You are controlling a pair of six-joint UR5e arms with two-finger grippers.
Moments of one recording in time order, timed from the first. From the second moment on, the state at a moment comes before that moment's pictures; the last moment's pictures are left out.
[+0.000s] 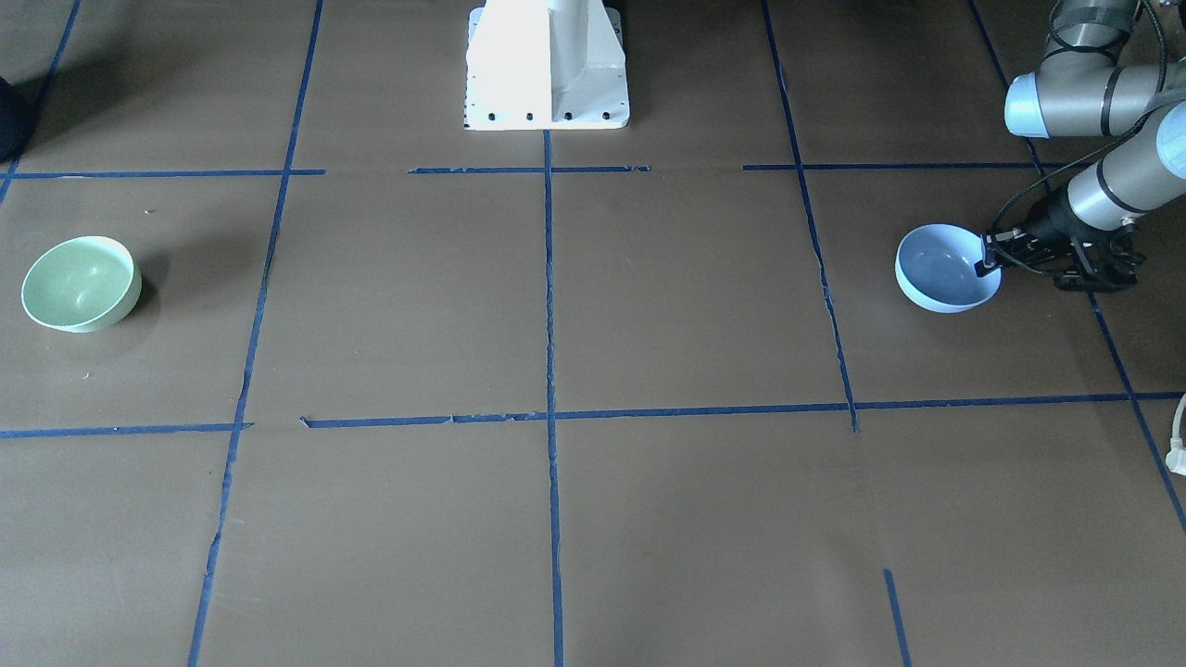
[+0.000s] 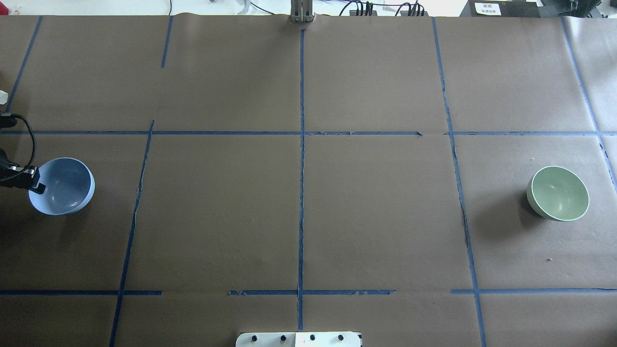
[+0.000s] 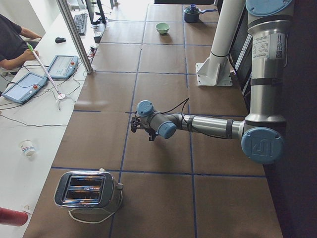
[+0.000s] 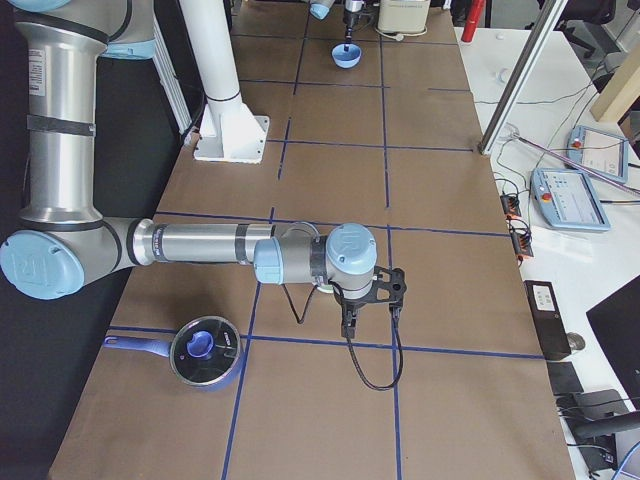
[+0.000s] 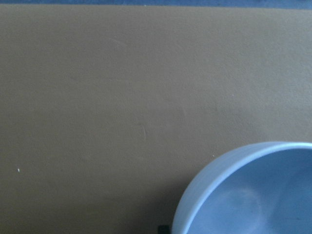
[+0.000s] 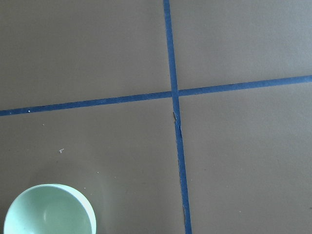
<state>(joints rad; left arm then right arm) -1.05 -1.51 -1.66 -2.05 -2.40 -0.71 1.60 -1.67 1.72 -1.52 2.43 0.16</state>
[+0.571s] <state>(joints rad) -1.01 -1.81 -1.77 -1.80 -2.44 -1.02 1.60 -1.67 1.74 -1.53 2.44 0.16</state>
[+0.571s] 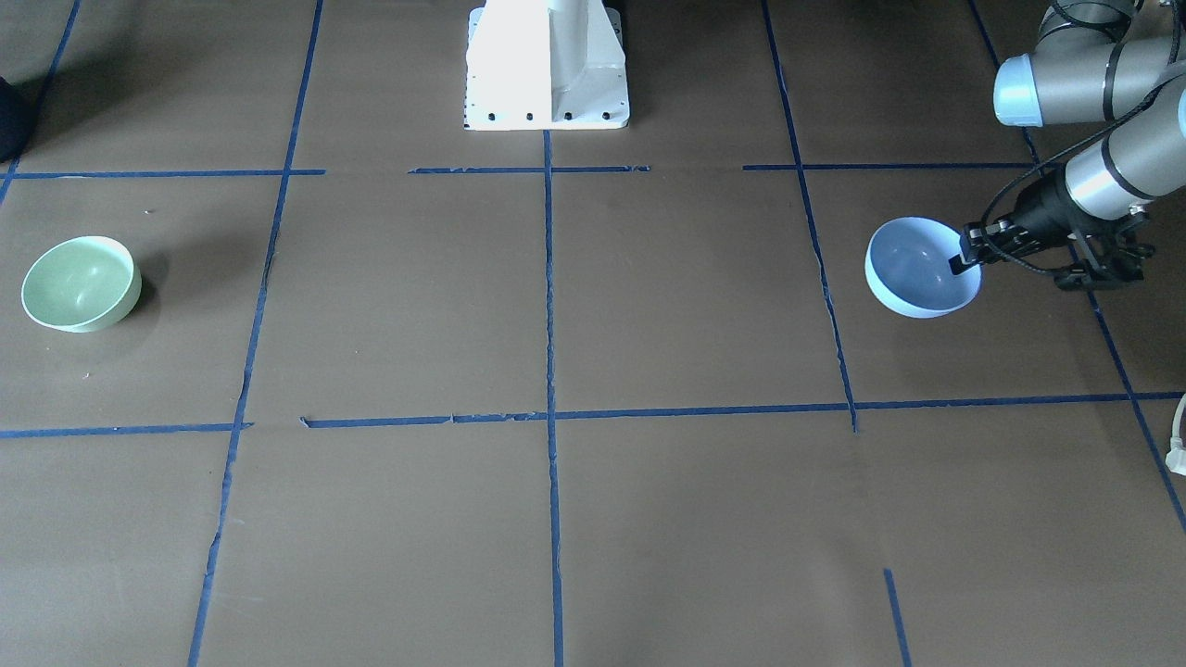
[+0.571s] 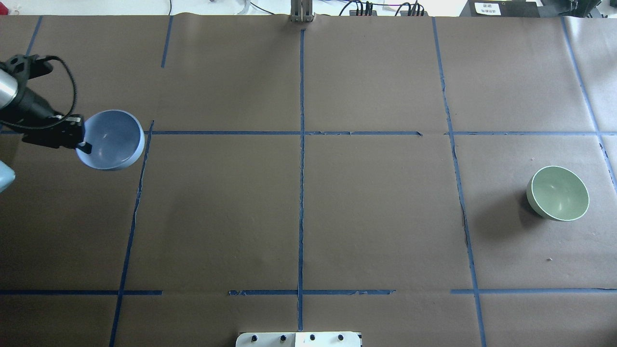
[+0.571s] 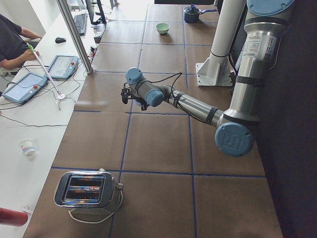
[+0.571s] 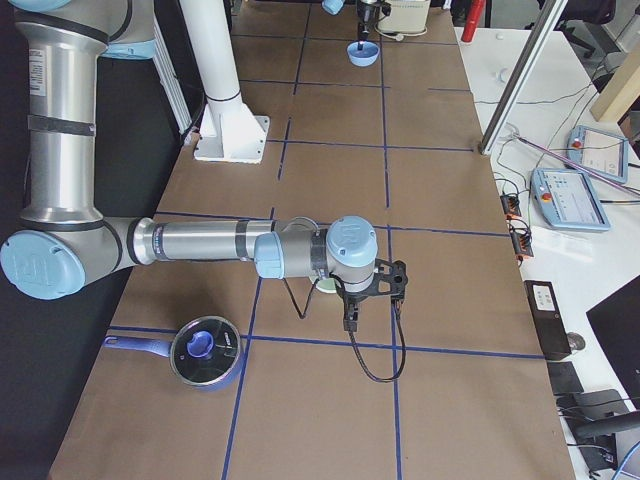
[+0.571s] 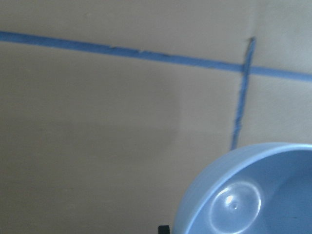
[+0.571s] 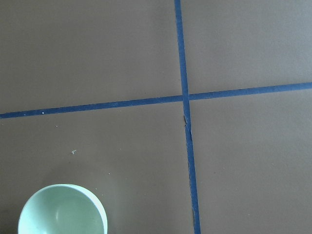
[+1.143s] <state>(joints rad) -0.67 -2.15 -1.66 -1.81 -2.17 -1.45 1.60 -1.66 1.76 -1.53 2.45 0.17</state>
